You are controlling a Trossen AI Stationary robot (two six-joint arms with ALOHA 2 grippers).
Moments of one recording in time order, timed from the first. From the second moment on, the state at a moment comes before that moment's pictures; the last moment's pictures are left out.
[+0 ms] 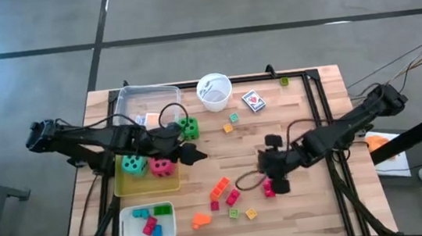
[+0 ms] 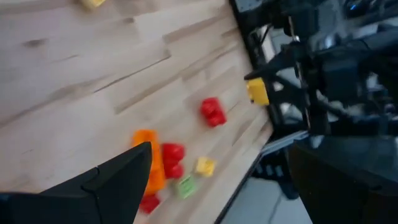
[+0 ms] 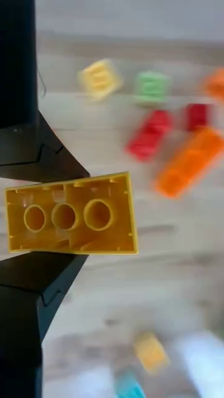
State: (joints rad) left arm -0.17 1.30 1.16 -0.54 -0.12 -1.27; right arm 0.41 1.39 1.09 -0.75 0.27 0.43
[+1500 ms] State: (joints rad) left arm -0.12 1.41 1.16 -0.27 -0.04 -1.34; right arm 0.20 1.71 1.70 -0.82 0.23 0.10
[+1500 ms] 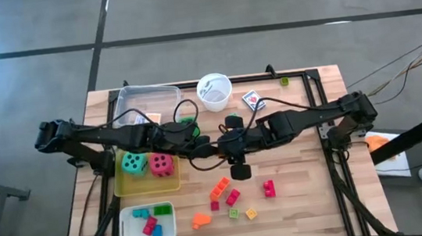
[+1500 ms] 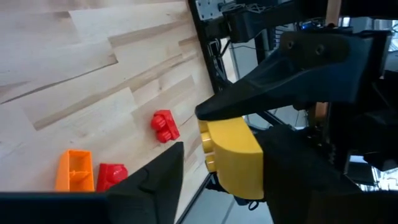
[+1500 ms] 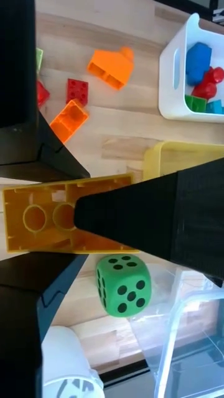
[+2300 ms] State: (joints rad) left arm -0.11 1.41 1.16 -0.26 -0.03 -1.33; right arm 0.20 1.71 1.70 -0.76 0.22 0.10
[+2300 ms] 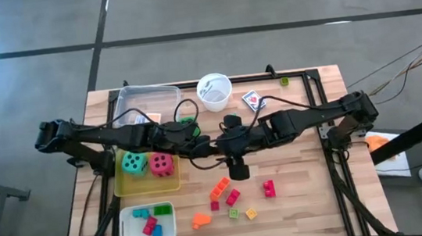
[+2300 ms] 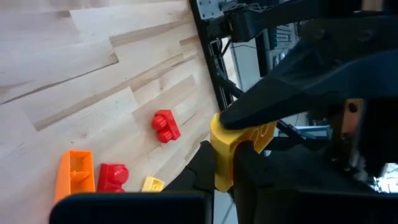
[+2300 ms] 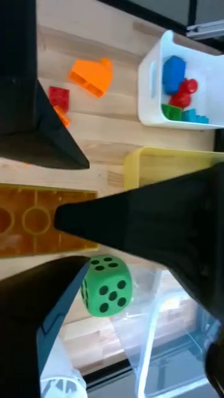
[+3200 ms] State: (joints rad) left arm -0.16 1.32 1.19 -0.72 0.16 -1.03; right arm 0.19 1.59 1.70 -0.87 0.23 0.29
